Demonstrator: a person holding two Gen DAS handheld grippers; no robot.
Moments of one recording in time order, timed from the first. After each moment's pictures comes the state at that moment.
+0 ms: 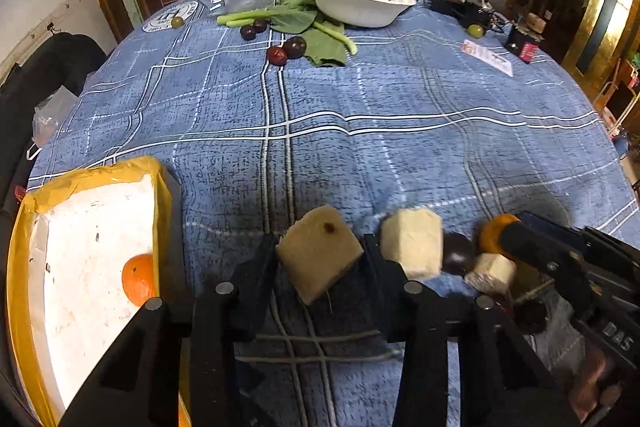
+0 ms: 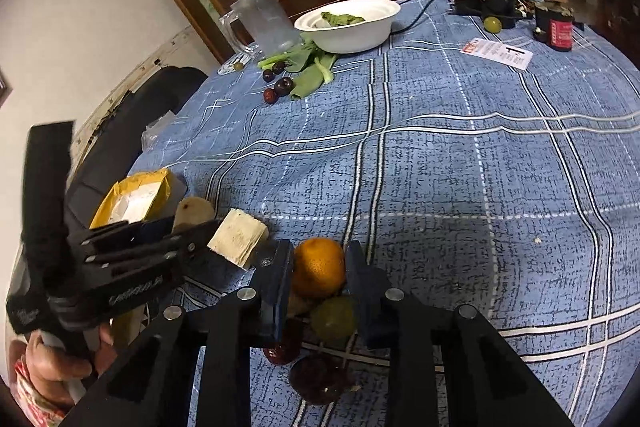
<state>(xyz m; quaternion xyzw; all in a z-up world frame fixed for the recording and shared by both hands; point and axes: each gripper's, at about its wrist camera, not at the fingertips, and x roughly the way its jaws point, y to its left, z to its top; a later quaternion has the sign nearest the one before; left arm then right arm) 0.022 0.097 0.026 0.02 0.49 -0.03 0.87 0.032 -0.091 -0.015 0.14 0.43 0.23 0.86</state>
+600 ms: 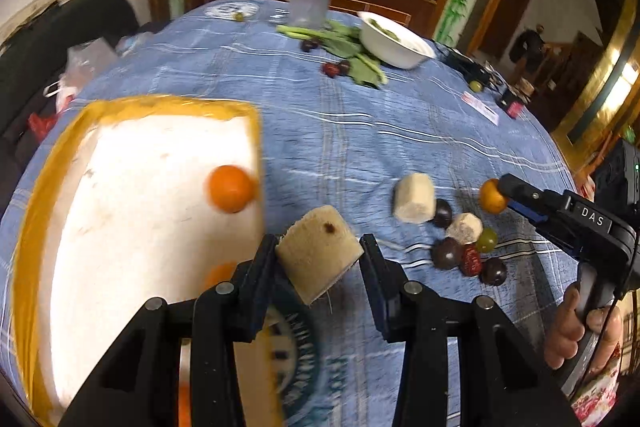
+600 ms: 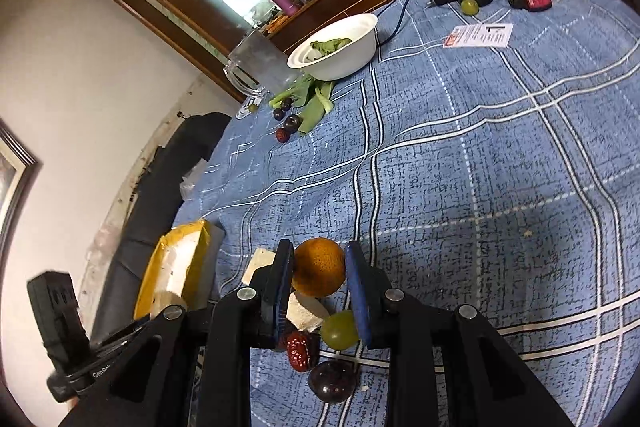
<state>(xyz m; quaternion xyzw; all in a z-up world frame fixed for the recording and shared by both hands) -0.065 0.158 0.056 -0.09 0.44 0.00 0.89 0.039 -0.130 -0.012 0.27 0.41 0.26 0.83</state>
